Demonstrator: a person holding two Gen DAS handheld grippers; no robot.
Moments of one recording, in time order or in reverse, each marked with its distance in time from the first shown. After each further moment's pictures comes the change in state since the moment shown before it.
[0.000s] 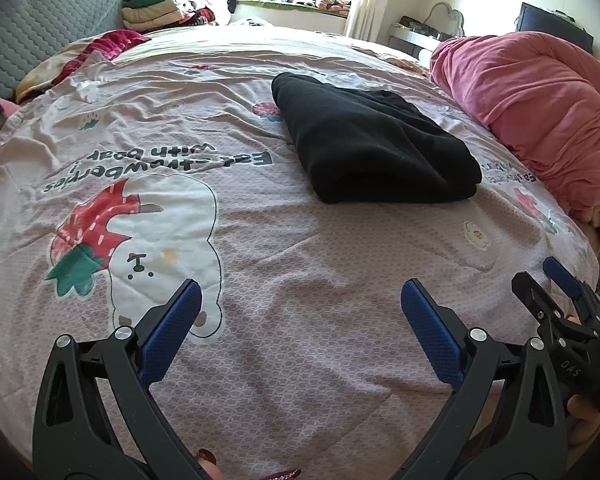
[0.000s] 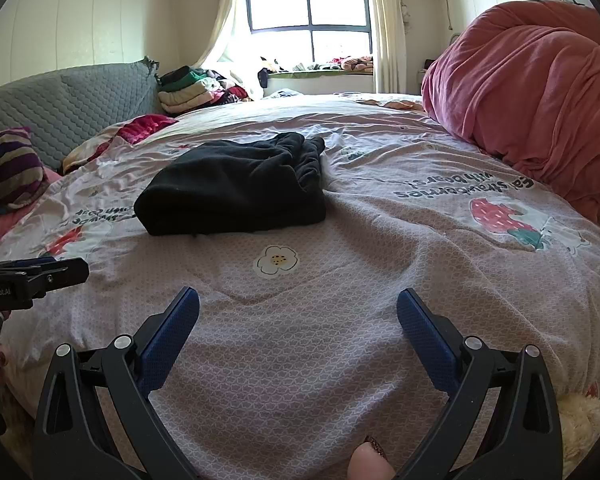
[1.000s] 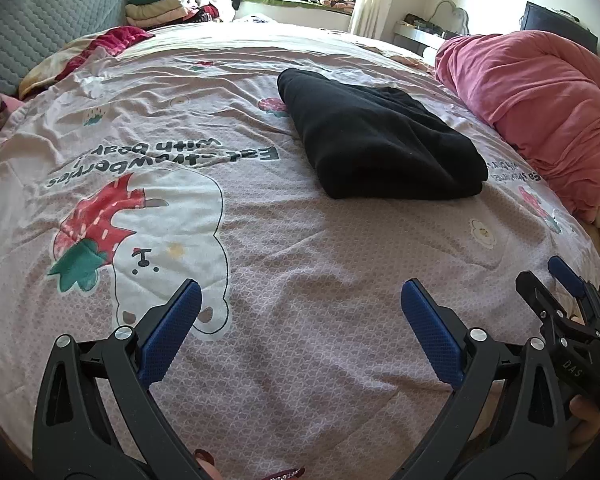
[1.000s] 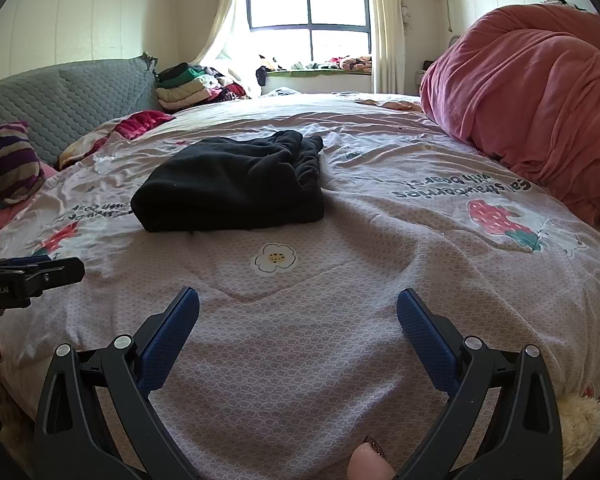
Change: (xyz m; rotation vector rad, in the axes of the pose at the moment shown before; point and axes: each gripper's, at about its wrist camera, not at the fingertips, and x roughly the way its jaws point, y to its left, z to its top) left arm 0.001 0.003 -0.001 -0.008 0.011 0.014; right arm 0.002 -0.001 -0.001 -0.009 0.004 -0.014
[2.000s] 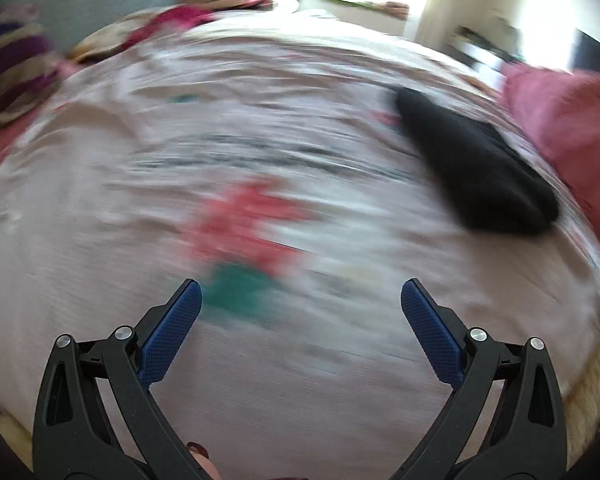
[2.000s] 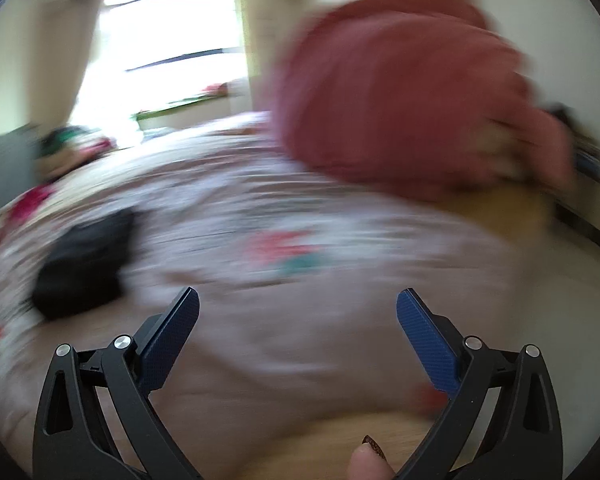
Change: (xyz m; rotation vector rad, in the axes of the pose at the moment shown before) left arm -0.009 0.133 0.021 -0.172 0.027 0.168; right arm -0.099 -0.189 0.013 0.396 -0.046 -0.541
